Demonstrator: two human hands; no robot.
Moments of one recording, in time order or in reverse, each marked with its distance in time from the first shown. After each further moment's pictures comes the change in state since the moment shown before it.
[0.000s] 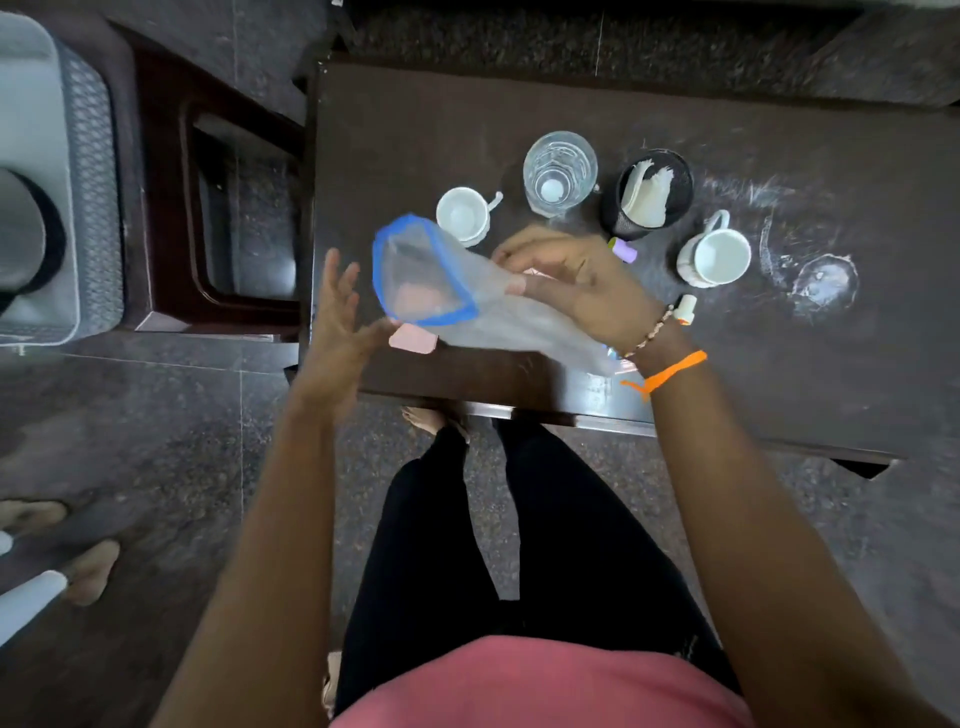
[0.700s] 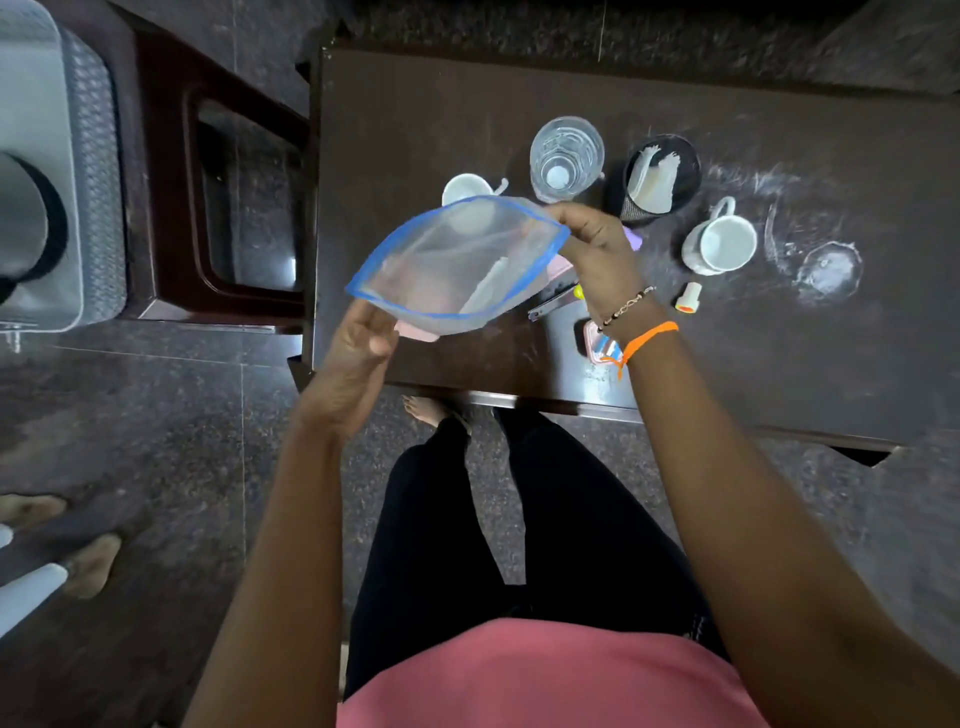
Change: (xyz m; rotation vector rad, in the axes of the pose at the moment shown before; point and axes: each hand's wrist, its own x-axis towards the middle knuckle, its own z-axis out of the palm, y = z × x) left_hand -0.025 0.002 0.007 -0.141 -0.310 0.102; right_hand 0.018 0.038 0.008 0.272 0.385 0.120
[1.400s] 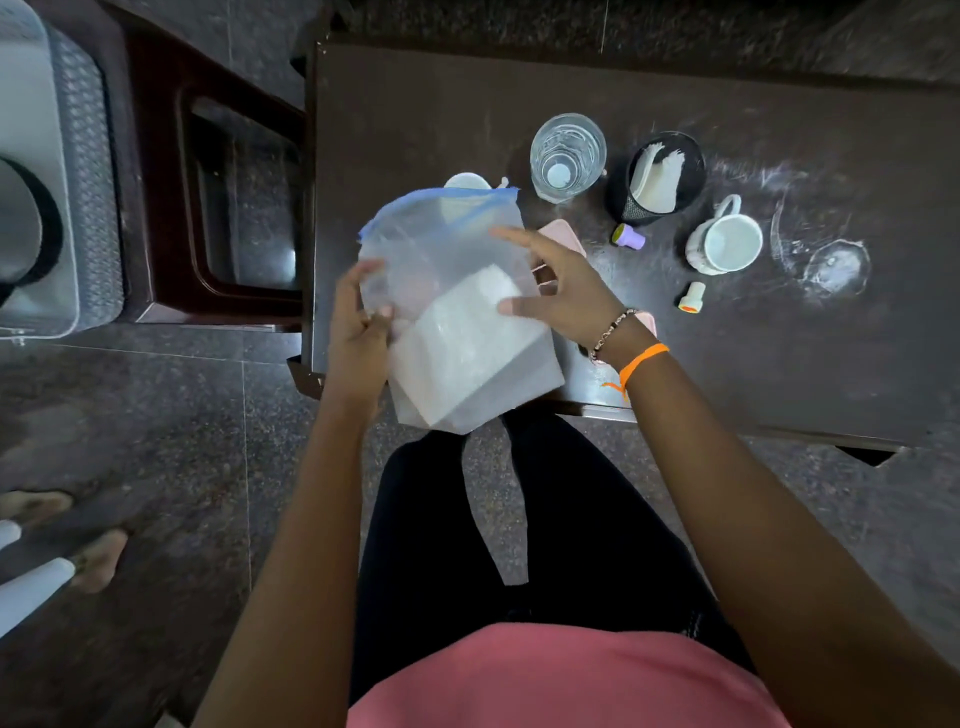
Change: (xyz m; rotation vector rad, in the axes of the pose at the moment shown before) left_hand 0.022 -0.011 0.006 0.258 0.453 0.017; right_hand -0.008 0.009 0.005 -0.360 -0.261 0.055
